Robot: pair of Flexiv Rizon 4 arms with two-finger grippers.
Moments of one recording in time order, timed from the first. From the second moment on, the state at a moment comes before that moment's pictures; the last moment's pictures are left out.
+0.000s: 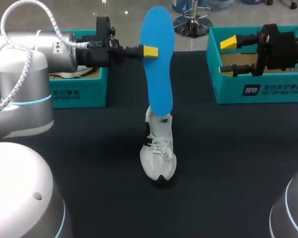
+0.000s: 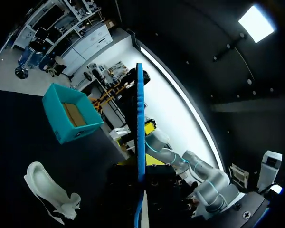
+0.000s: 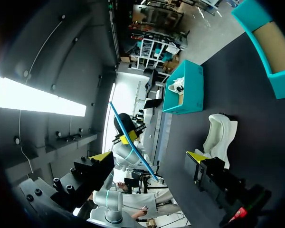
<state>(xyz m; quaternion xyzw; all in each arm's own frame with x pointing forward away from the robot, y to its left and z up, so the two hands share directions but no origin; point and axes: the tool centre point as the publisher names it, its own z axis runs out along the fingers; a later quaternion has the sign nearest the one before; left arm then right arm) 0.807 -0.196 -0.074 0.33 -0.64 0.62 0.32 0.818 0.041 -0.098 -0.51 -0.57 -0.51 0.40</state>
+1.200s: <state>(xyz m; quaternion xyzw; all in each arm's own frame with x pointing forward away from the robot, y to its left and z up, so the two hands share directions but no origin) 0.821 -0.209 -0.102 0.41 -0.48 0.48 0.60 0.819 0.051 -0.050 -0.56 -0.67 -0.40 0.27</state>
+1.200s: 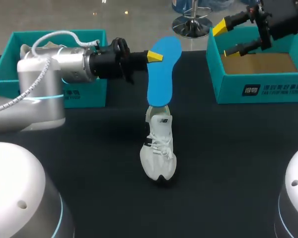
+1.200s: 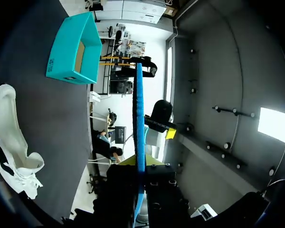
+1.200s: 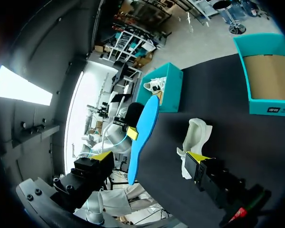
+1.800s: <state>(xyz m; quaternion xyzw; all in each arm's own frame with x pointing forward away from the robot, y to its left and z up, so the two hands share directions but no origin) 0.829 -0.221 -0.099 0.44 -0.46 0.50 0.59 0.805 0.077 -0.033 -0.65 -0.67 -0.28 0.20</state>
